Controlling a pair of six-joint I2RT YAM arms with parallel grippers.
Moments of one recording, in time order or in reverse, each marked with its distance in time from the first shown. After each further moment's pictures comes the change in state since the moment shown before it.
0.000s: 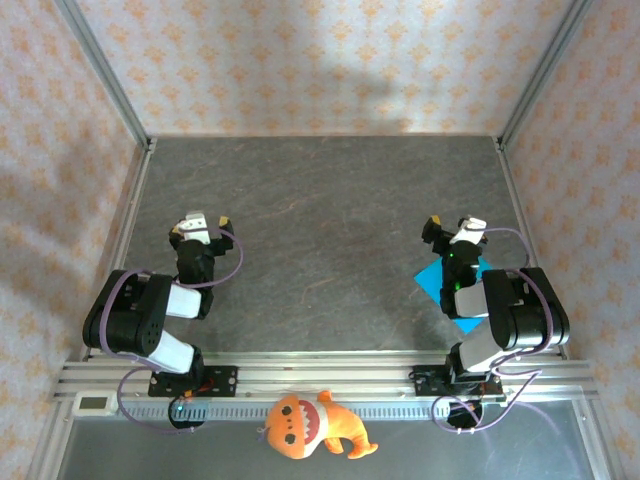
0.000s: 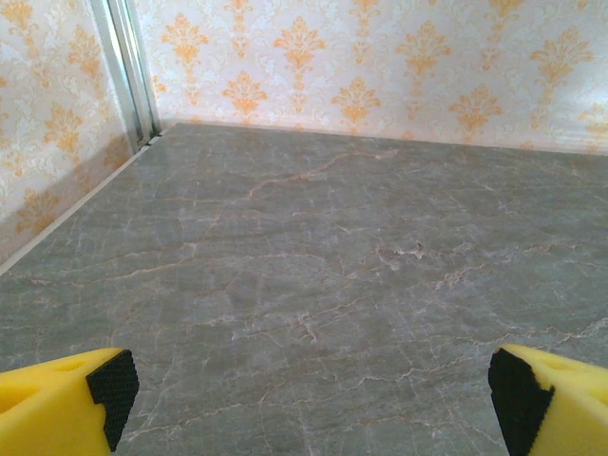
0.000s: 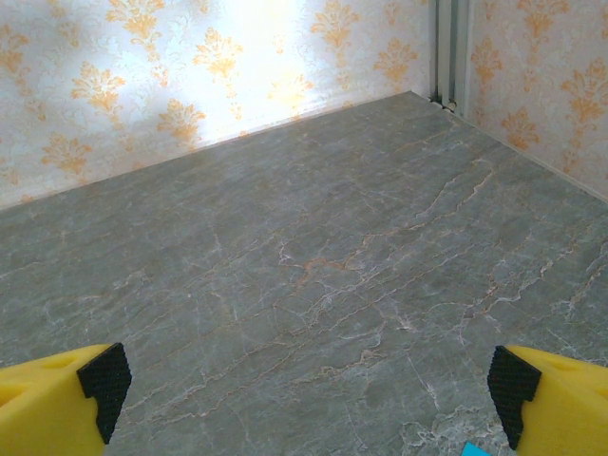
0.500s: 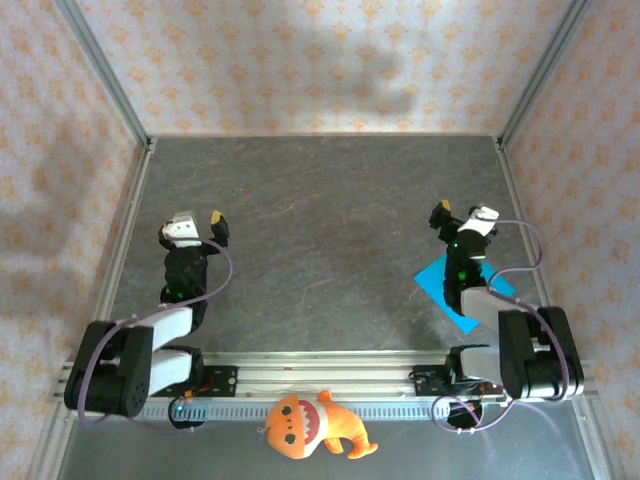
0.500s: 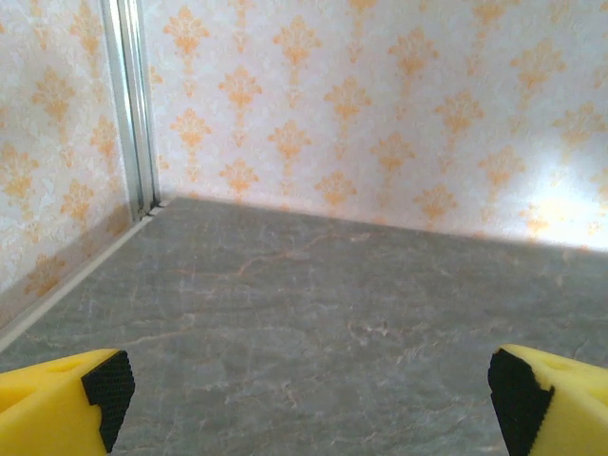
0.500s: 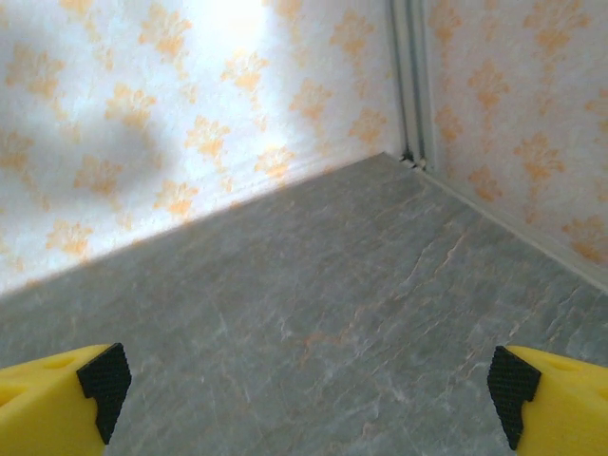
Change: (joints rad) left arm 0.000 -0.356 -0.043 -0.158 0.019 -0.043; right arm 0.024 -0.299 0.105 -0.357 0.129 0.071
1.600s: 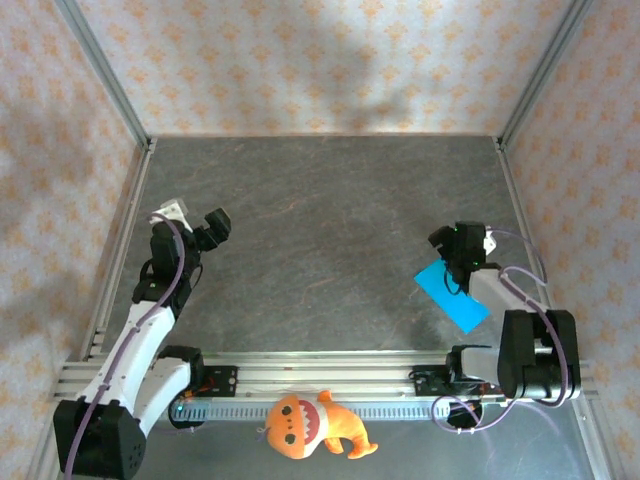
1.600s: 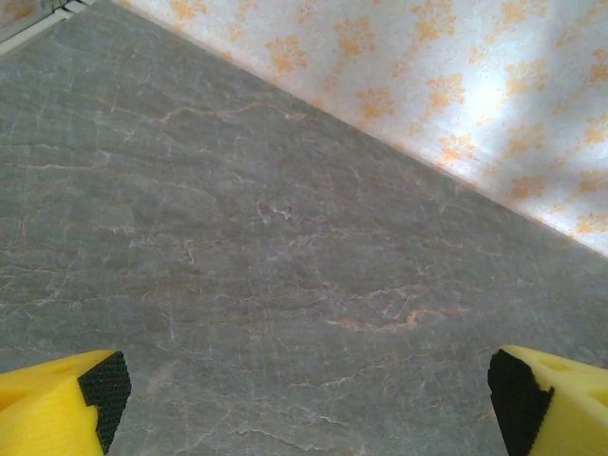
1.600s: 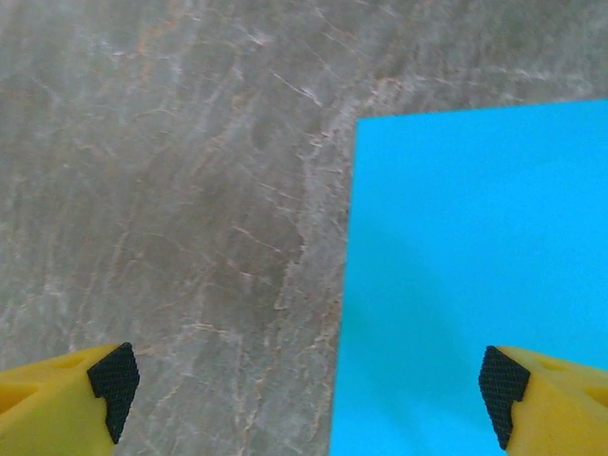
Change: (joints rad) left arm 0.011 -0.308 0.354 -1.039 0.191 -0.407; right arm -0.086 0.028 0.180 -0.864 -0.274 0.601
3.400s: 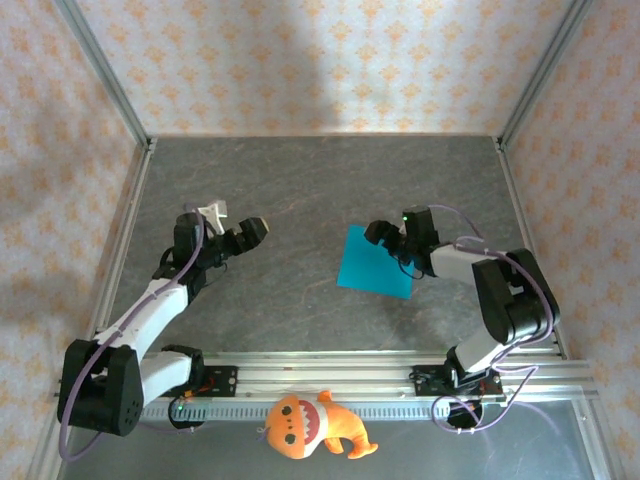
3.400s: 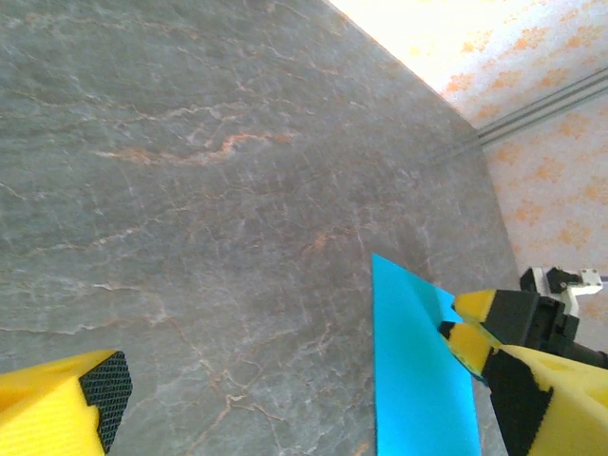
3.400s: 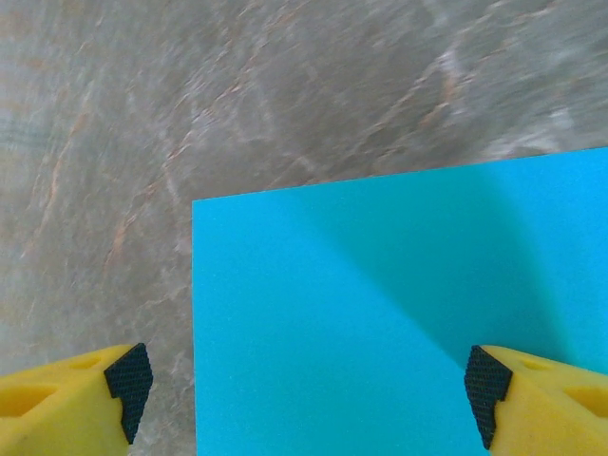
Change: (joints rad) left arm -0.078 0.250 -0.019 0.172 0.490 -0.154; right arm 0.338 0.344 0.171 0.233 -0.352 -0.122
